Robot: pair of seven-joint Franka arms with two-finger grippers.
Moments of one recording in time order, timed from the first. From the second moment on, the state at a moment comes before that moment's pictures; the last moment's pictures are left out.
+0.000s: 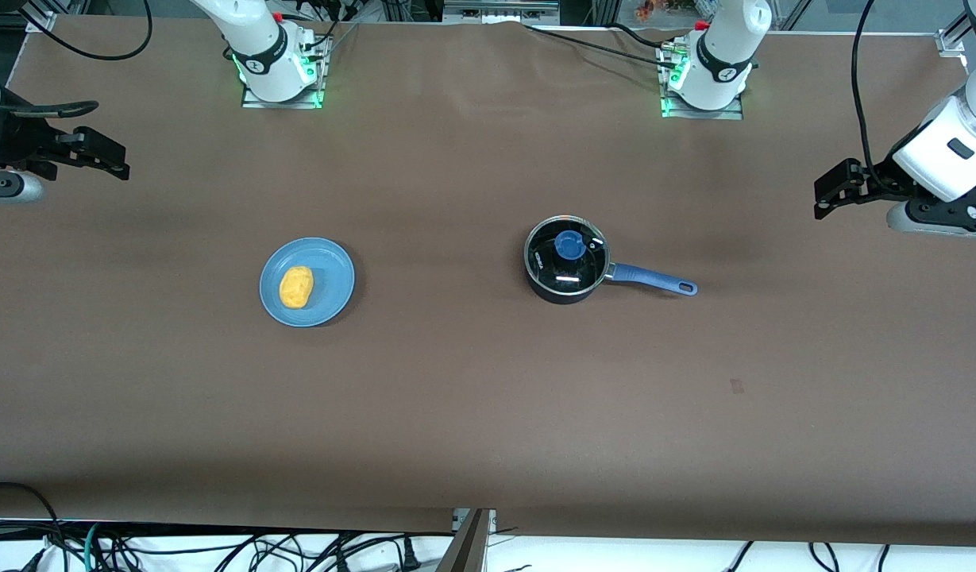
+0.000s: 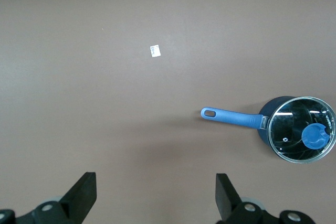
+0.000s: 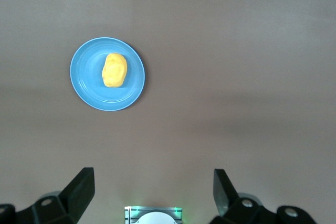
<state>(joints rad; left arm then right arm) 0.00 0.06 -0.09 -1.54 0.02 1.59 0.01 0.04 0.02 -0.01 -1.55 -0.04 1.45 -0.01</state>
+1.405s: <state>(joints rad) 0.00 0.07 -0.09 -1.55 0.02 1.60 0.01 0.04 0.06 0.00 -1.55 -0.03 1.48 -0.01</state>
